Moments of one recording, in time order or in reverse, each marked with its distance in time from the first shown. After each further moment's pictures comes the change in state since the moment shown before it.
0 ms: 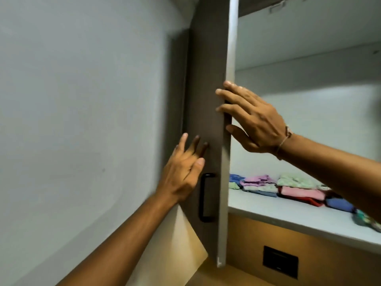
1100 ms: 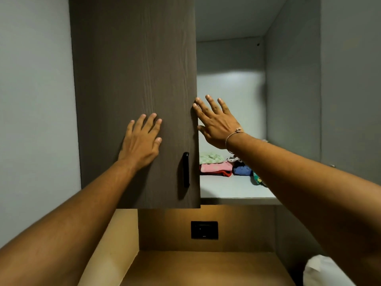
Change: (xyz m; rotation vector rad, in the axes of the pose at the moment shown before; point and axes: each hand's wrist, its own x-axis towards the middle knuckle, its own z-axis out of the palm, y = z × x) left_hand 0.116 -0.023 0.169 0.418 -0.186 0.144; right_hand -0.157 0.079 0.017 -0.445 -0.852 0.578
